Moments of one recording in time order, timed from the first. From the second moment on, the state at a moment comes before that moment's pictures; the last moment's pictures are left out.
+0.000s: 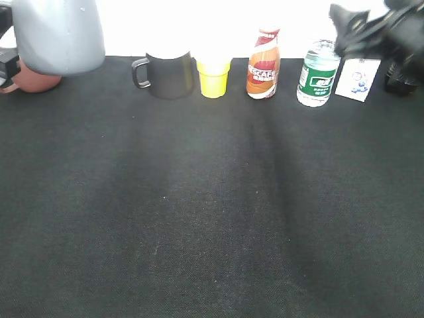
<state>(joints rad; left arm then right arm) -0.18 1.25 -0.56 0.19 -0.59 0.07 0.32 1.52 -0.64 0.10 -0.84 -0.19</state>
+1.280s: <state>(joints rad) -0.18 1.25 -0.35 0.19 -1.02 0.06 0.26 2.04 -0.89 0.17 -1.11 -0.18</state>
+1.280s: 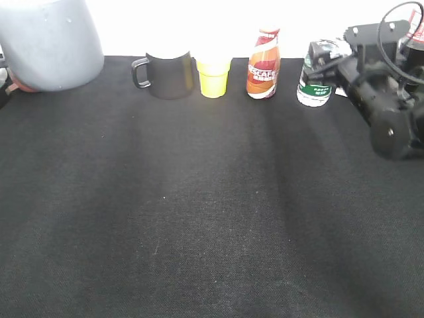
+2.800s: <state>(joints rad) -0.18 1.25 -0.35 0.25 -1.02 0.06 0.20 2.30 -1.23 0.03 -0.97 -0.12</state>
